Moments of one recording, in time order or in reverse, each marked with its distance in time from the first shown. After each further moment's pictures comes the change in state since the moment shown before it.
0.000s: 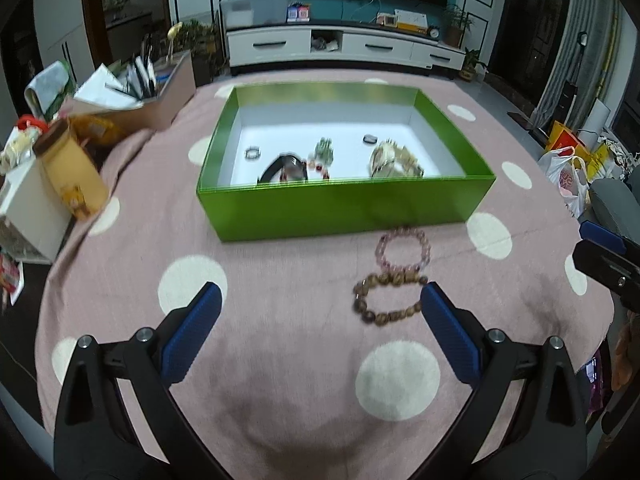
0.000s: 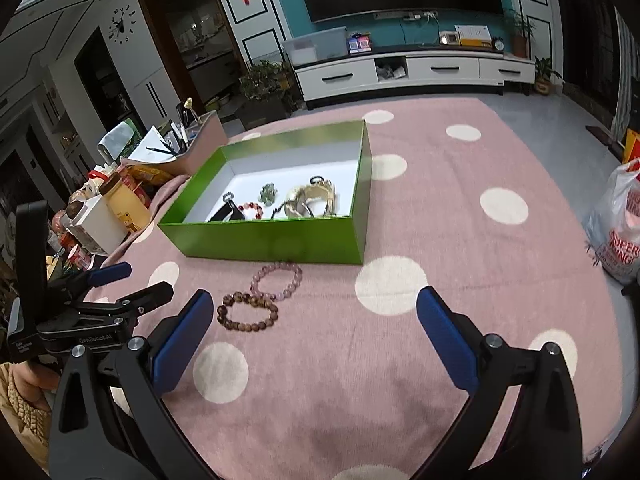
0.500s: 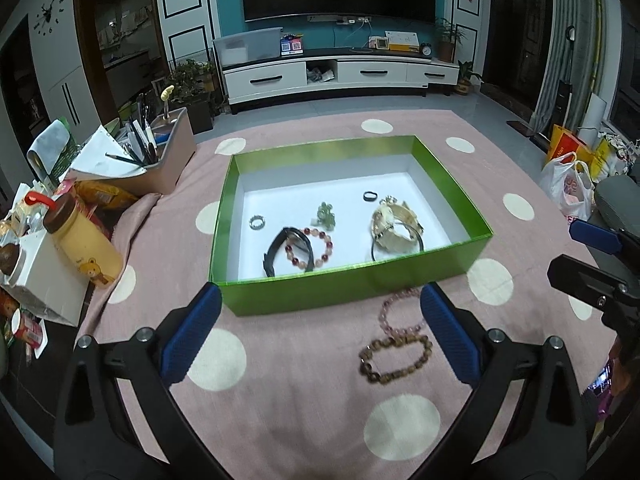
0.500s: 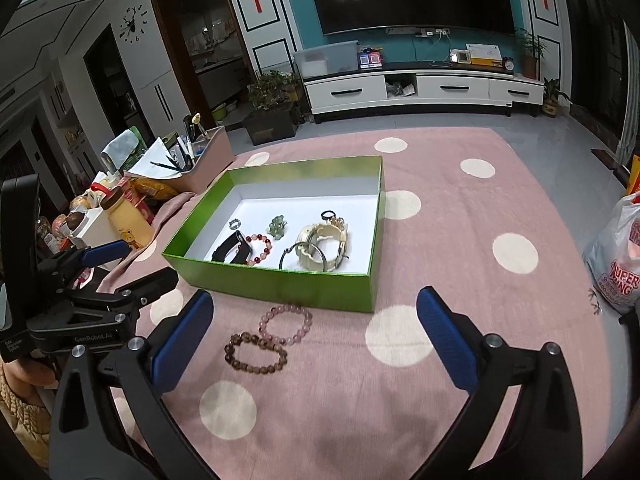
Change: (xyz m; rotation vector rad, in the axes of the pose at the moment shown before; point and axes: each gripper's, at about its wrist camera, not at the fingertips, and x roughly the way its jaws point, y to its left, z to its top) left arm -0.020 -0.012 0.048 0.083 -0.111 0.040; right arm 0.000 0.016 0.038 -0.057 -0.050 -0.001
